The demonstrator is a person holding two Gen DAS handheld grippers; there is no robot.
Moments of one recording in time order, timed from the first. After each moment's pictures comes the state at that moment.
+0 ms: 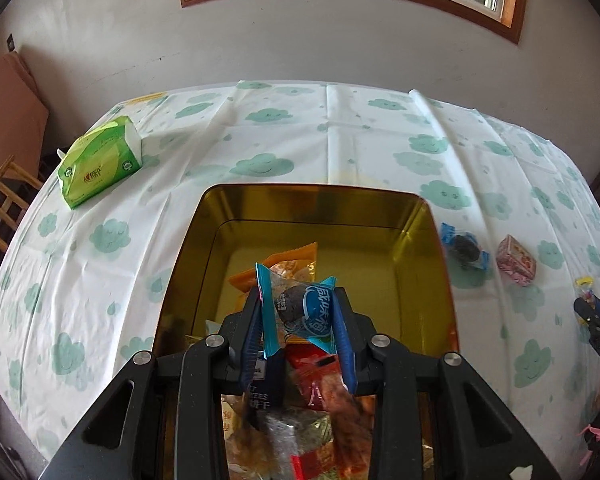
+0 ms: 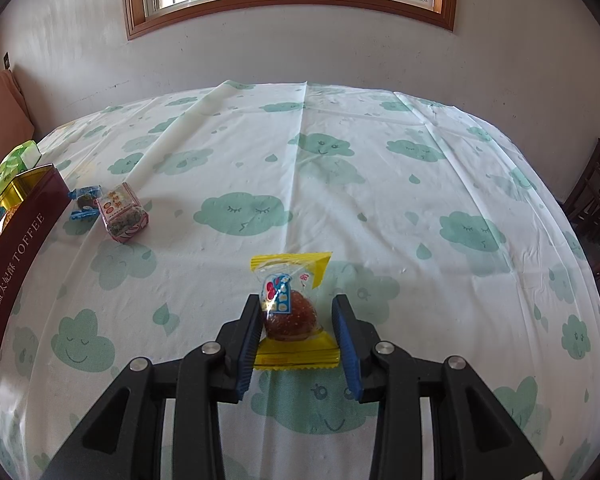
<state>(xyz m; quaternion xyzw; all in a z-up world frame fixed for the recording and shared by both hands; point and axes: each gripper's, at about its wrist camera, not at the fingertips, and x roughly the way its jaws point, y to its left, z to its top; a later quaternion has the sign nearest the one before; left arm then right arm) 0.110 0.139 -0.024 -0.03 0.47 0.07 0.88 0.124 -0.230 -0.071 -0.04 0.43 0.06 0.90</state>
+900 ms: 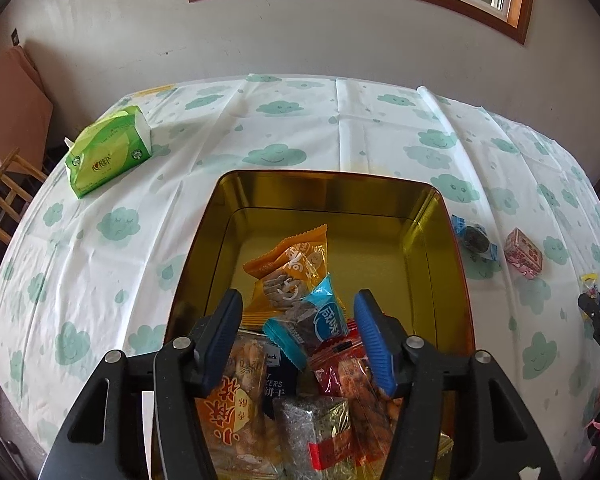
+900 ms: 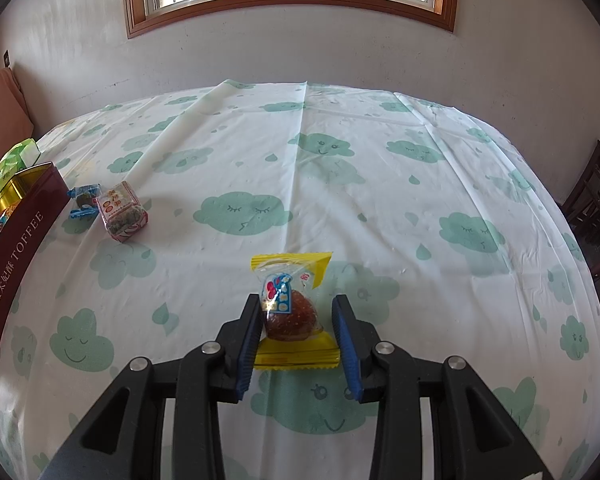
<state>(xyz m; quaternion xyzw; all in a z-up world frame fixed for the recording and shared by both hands) 0.100 0.144 -0.025 -0.03 0.47 0.08 0.88 0.124 -0.229 -0.070 -0.04 0.43 0.06 0.90</state>
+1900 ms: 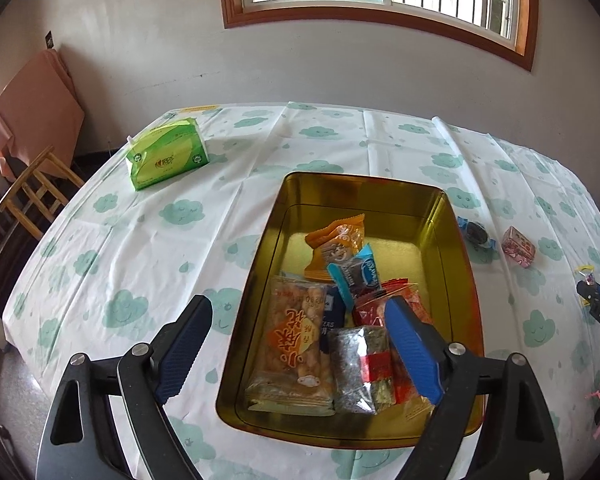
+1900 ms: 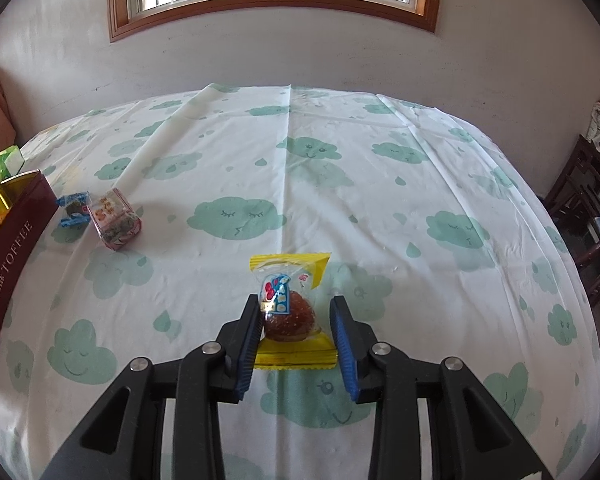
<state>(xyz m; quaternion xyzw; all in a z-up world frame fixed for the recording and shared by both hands) 0.028 0.164 0.000 -0.03 0.42 0.12 0.90 0.117 -0.218 -0.059 -0.04 0.42 0.02 0.91</state>
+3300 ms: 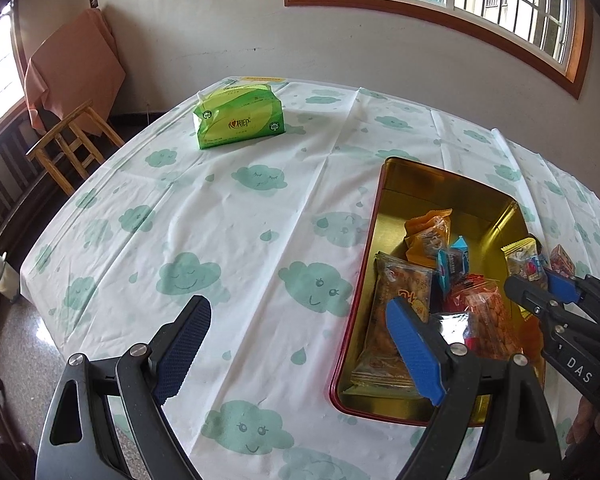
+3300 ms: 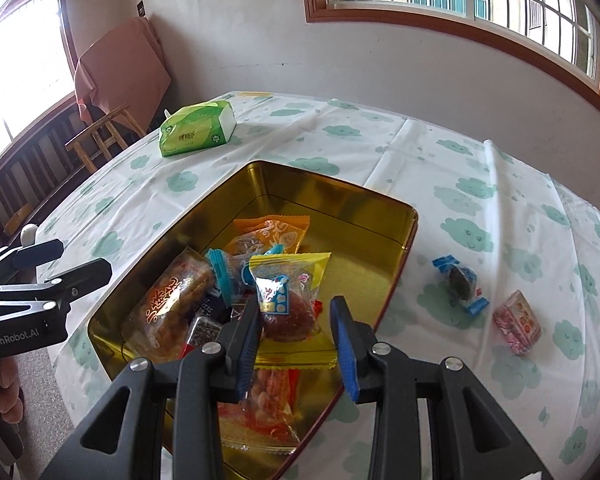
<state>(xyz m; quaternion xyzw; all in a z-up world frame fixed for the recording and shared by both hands) 0.004 0.231 -0.009 -0.08 0.44 0.19 0.88 0.085 0.063 -0.021 -0.10 0.42 0.30 0.85</state>
